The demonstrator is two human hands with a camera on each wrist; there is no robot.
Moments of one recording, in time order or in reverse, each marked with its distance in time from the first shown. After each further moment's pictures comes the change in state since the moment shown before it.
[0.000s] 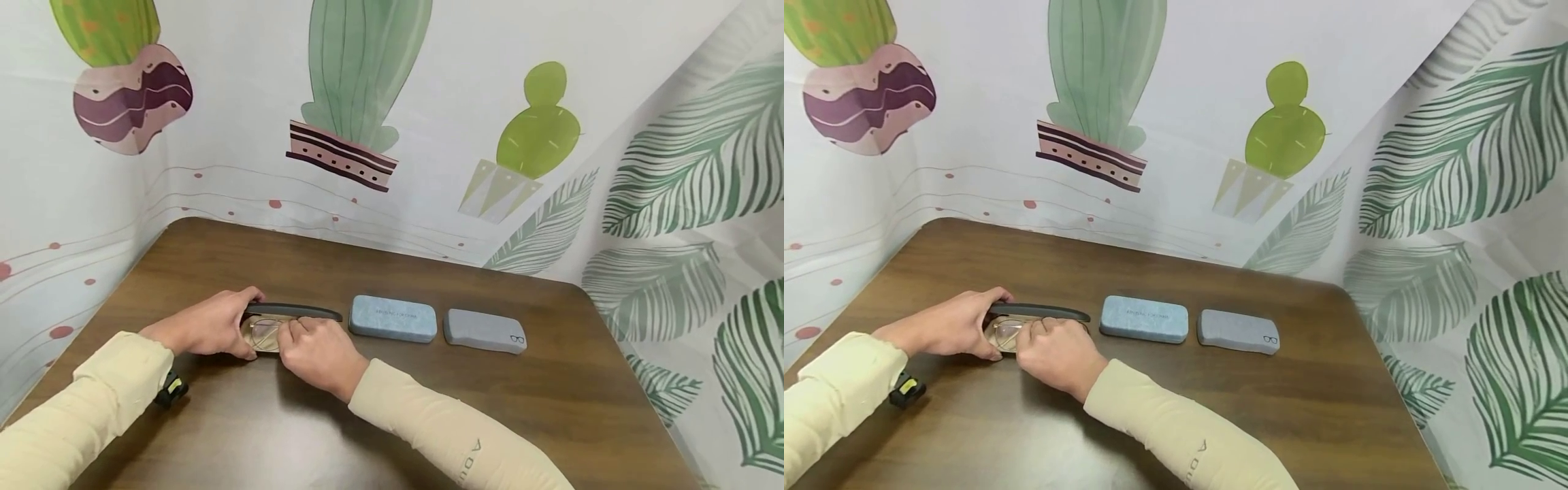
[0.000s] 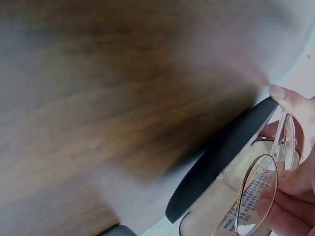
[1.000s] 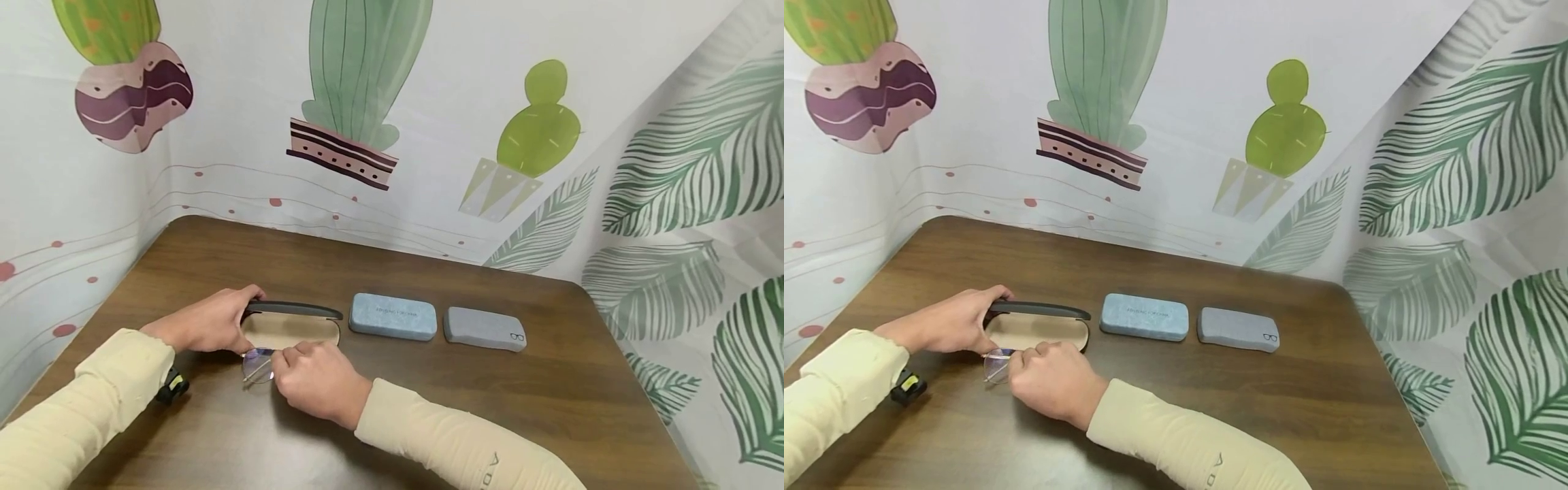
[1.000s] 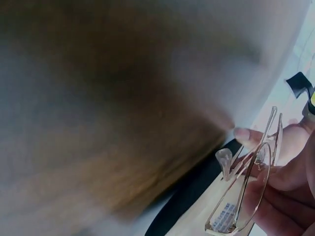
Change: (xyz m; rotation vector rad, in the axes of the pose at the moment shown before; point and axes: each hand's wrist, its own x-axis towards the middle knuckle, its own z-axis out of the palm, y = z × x) left_hand -0.002 0.002 -0.002 -0.039 -0.039 -0.035; right_hand -0.010 -0.021 -0.027 0.105 -0.071 -0.020
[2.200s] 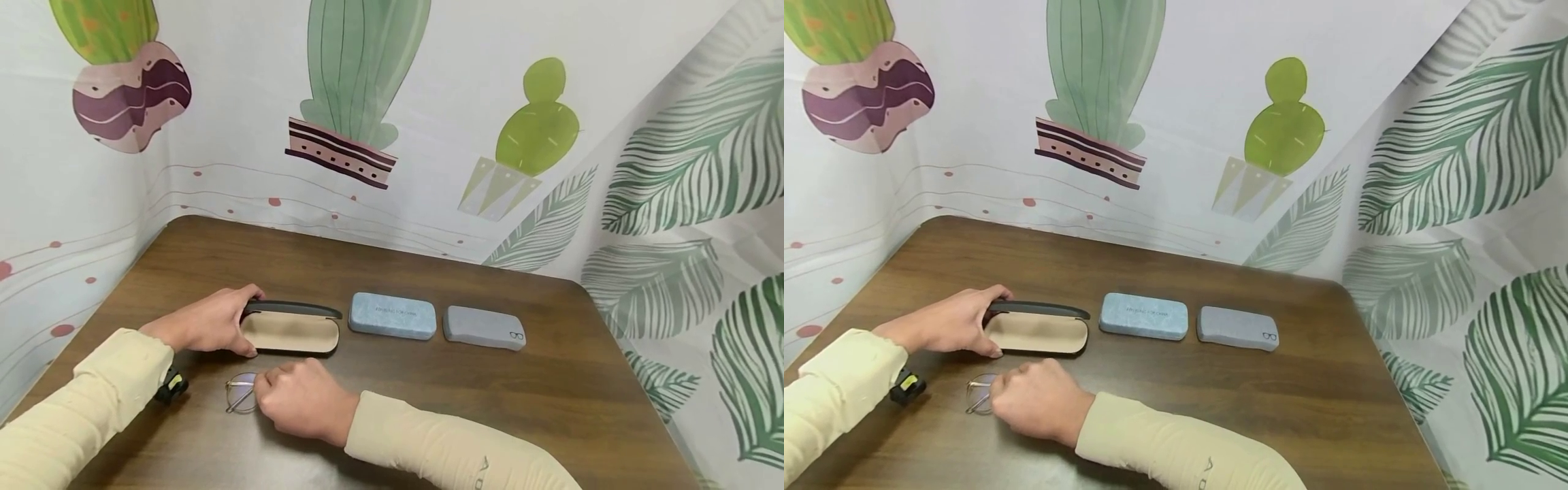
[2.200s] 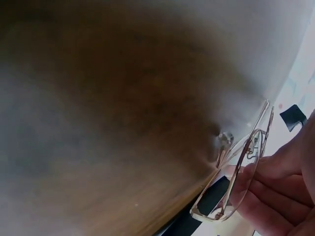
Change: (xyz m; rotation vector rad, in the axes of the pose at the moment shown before) left_hand 0.000 -0.002 0.001 0.035 0.019 -0.010; right_hand 0.001 -0.024 -0.002 0.027 -0.197 -0.088
